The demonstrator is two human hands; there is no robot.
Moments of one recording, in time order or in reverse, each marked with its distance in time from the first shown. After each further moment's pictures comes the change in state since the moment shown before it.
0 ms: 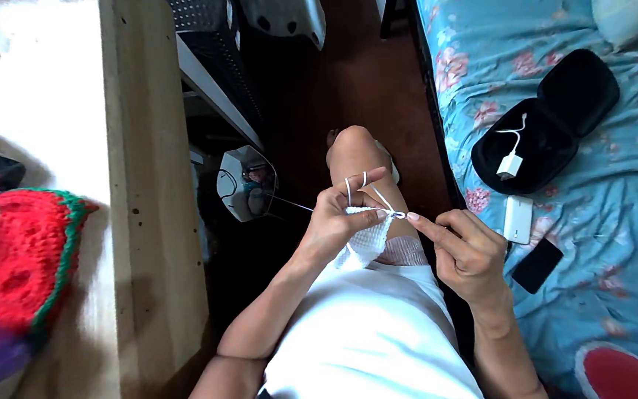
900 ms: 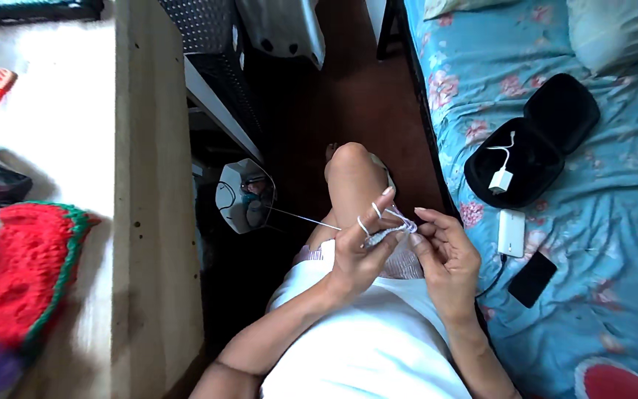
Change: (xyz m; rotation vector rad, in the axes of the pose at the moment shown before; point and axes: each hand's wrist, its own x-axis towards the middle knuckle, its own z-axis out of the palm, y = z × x) left_hand -0.001 -0.044 0.033 0.186 0.090 0.579; right_hand 0.012 -0.034 0.019 0.607 0.188 0.438
